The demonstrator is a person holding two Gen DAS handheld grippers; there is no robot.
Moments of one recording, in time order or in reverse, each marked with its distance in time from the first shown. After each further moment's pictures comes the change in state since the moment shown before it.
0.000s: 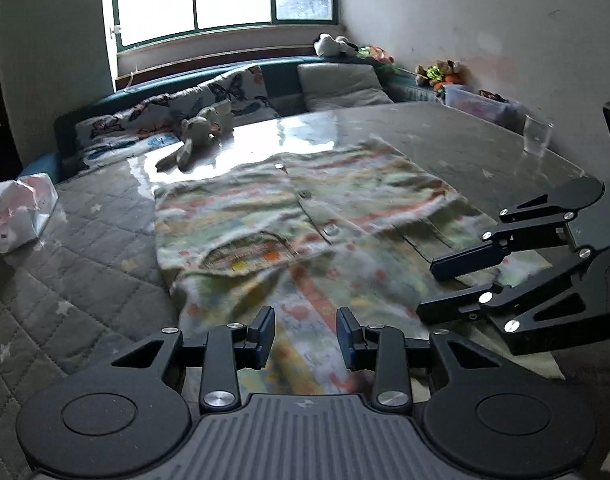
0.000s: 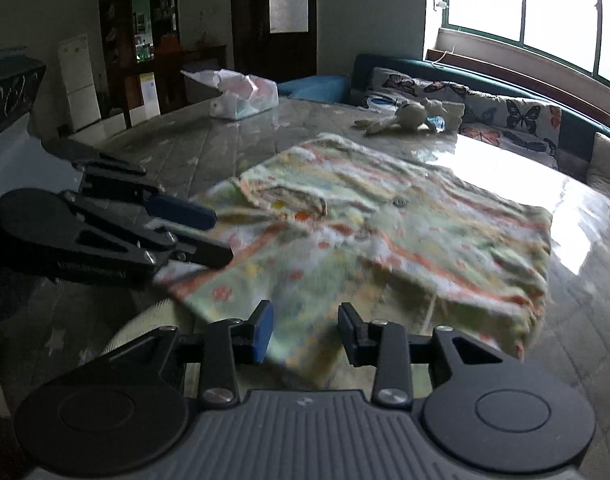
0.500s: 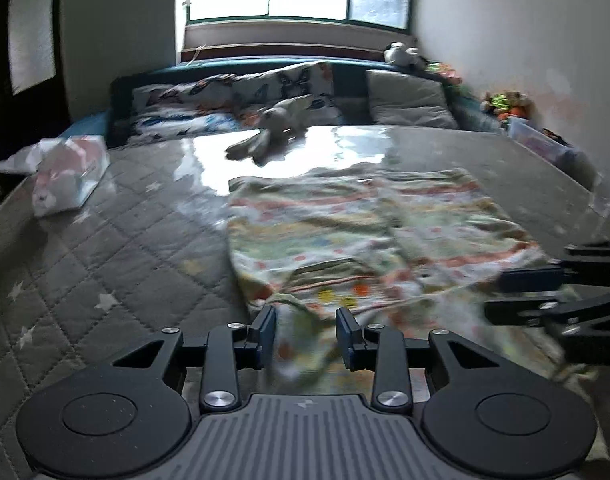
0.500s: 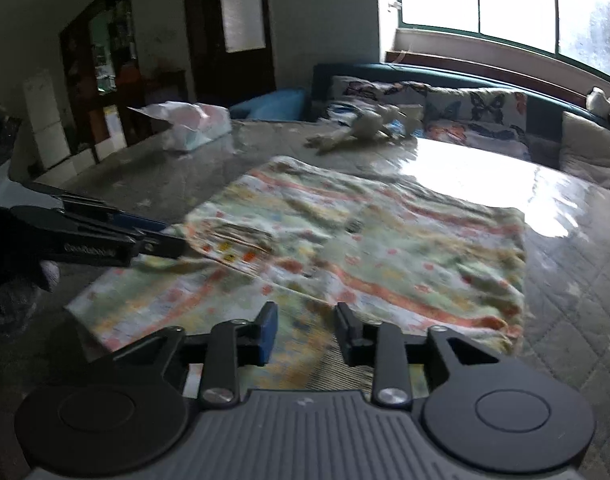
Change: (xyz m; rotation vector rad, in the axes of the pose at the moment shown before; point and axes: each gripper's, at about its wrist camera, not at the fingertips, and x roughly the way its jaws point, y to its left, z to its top) left arm 0.018 0.048 0.022 -0.179 -0.009 0.102; right arm 0.018 -0.026 0.025 0.108 -0.060 -0.040
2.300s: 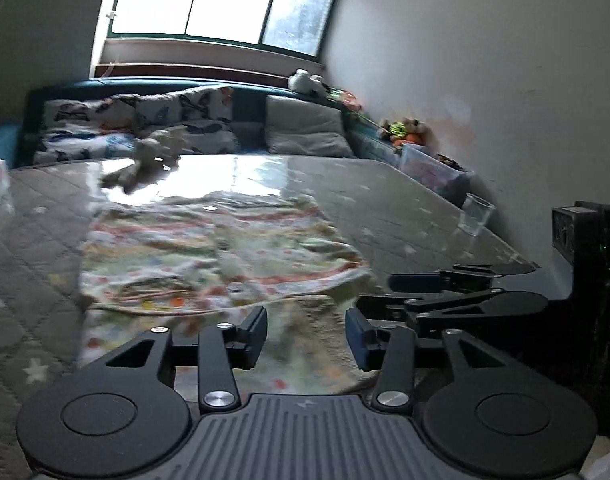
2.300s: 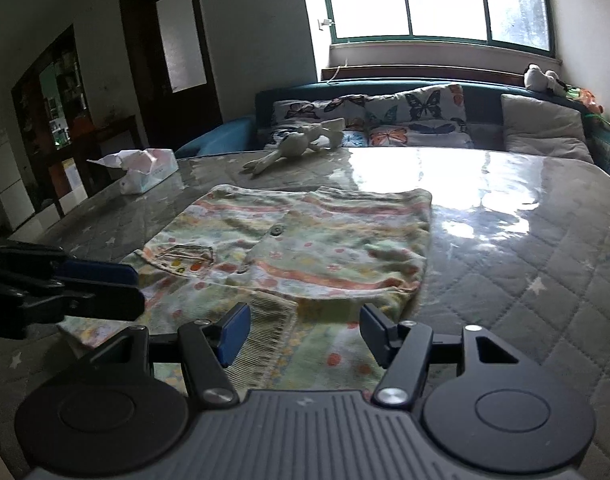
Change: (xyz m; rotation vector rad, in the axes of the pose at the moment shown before) left arm -0.052 -0.057 0.000 -0.021 -0.081 -0.286; right arm -0.056 -0.043 -0.025 0.175 -0.076 -0.112
